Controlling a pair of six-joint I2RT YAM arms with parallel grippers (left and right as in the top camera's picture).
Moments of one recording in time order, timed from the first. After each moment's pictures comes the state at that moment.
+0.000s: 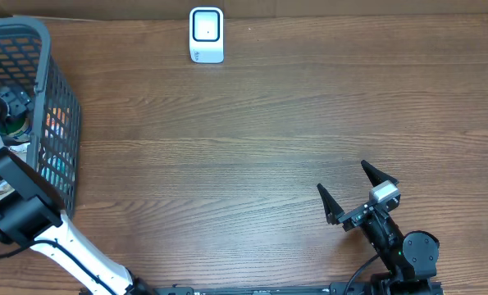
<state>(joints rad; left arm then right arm) 0.64 2.24 1.95 -0.86 -0.07 -0.09 0.11 0.01 0.02 0.00 -0.38 -0.01</state>
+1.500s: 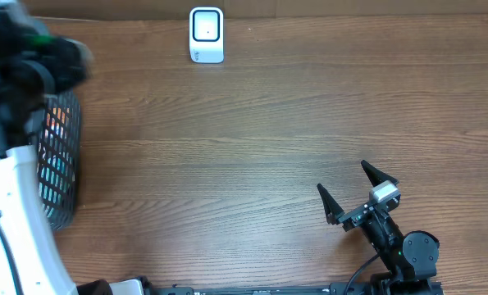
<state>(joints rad) 0.18 1.51 1.95 -1.21 0.16 -0.25 0.11 0.01 0.02 0.00 -0.38 -0.01</state>
